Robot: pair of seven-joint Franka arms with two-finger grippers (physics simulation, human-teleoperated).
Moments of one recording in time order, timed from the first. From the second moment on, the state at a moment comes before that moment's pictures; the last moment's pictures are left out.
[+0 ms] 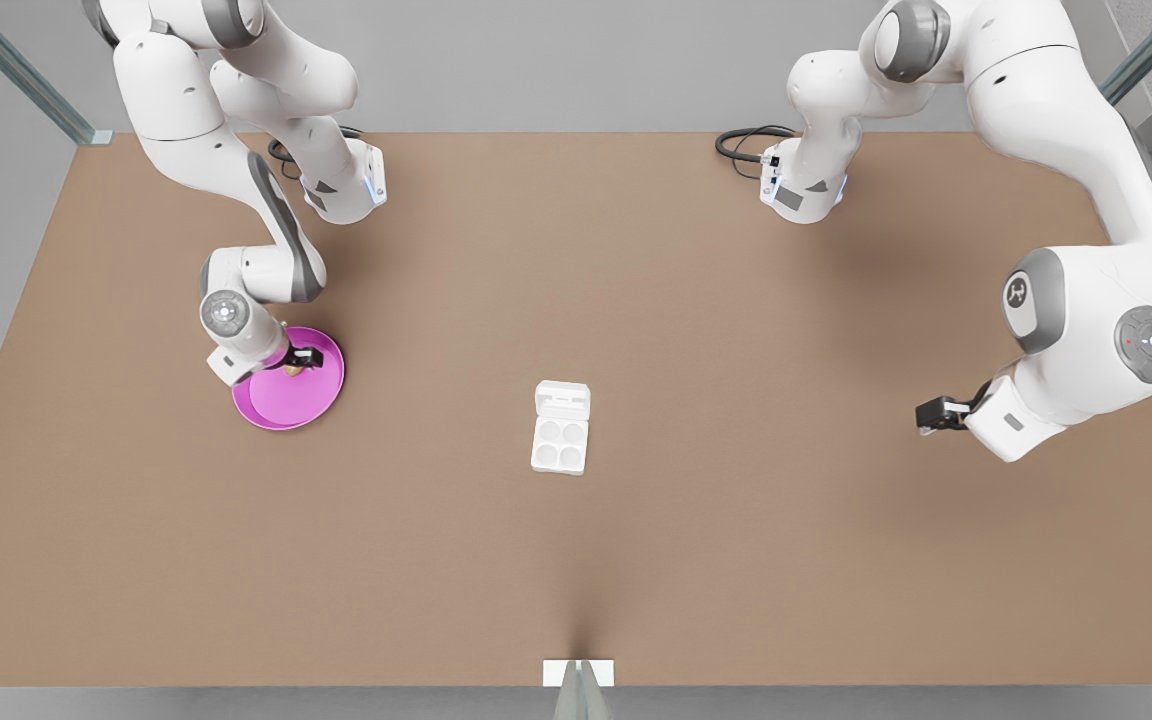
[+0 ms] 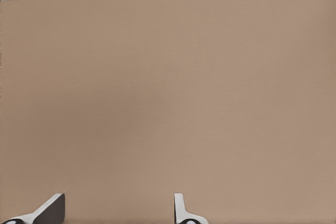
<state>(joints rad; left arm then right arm) -0.06 0.38 0.08 -1.36 -0.01 1.69 0.12 0.08 0.24 -0.13 -2.51 -0.22 2.62 0.14</state>
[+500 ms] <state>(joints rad) -0.06 0.39 0.08 -1.36 -0.02 1.69 0.12 0.08 0.25 -0.12 -2.51 -0.22 2.62 0.14</state>
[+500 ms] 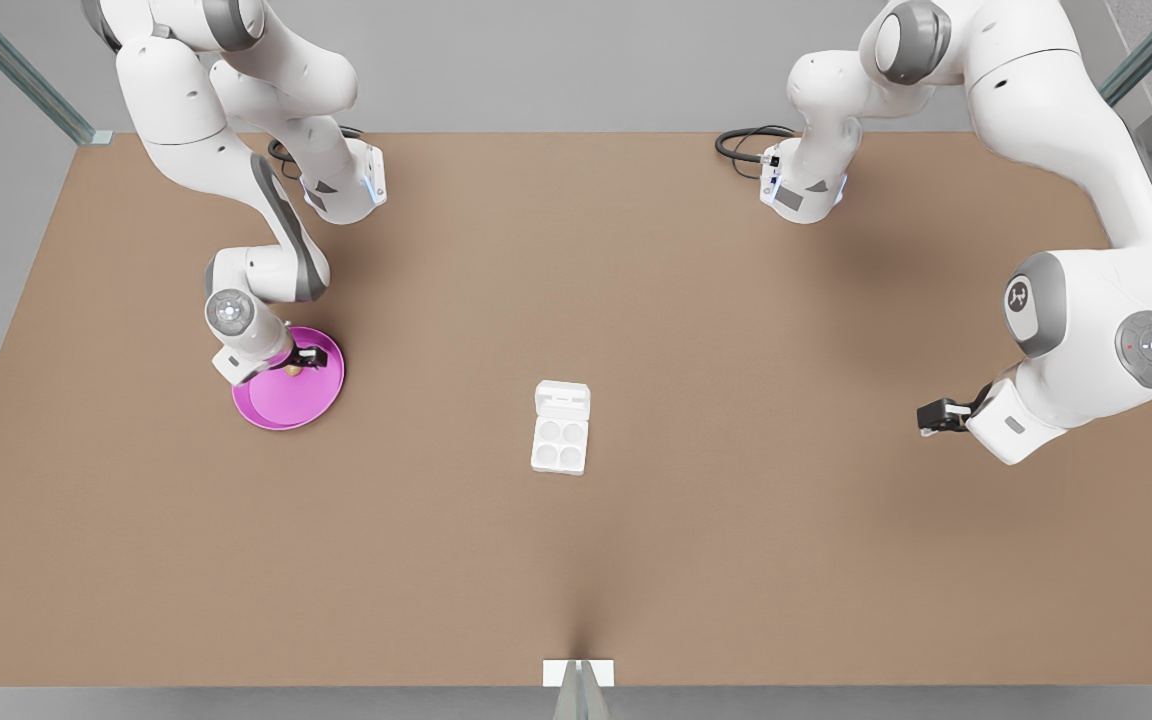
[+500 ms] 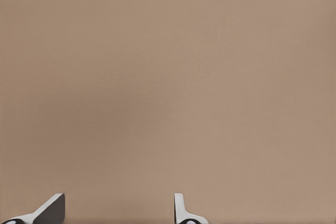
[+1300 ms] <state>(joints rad) -0.05 0.39 0.08 -1.36 -0.02 1.69 0.12 0.07 0.26 -0.11 -2.51 -0.22 2.62 0.12</state>
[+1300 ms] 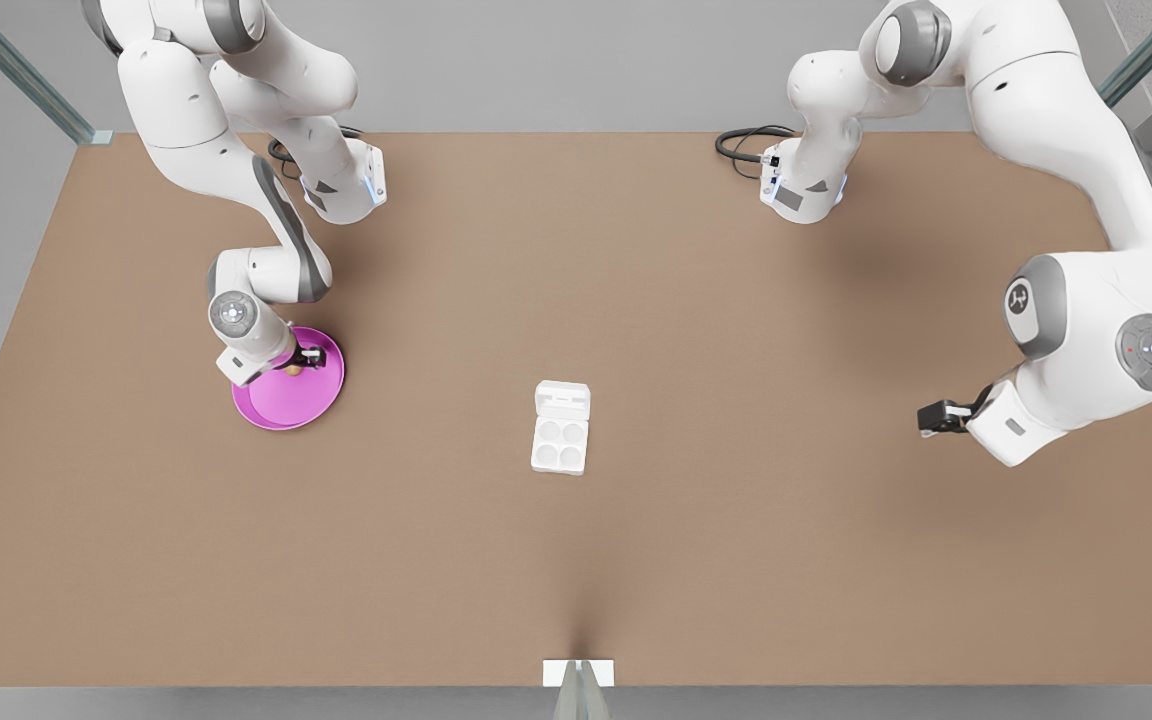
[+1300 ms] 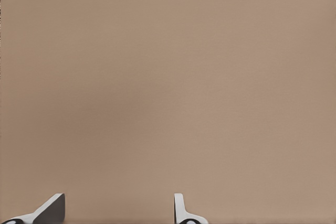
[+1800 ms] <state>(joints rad) -0.04 0.39 0.08 -1.36 -0.02 1.69 0.12 0.06 0.26 -0.09 -2.52 -0.22 2.62 0.12</state>
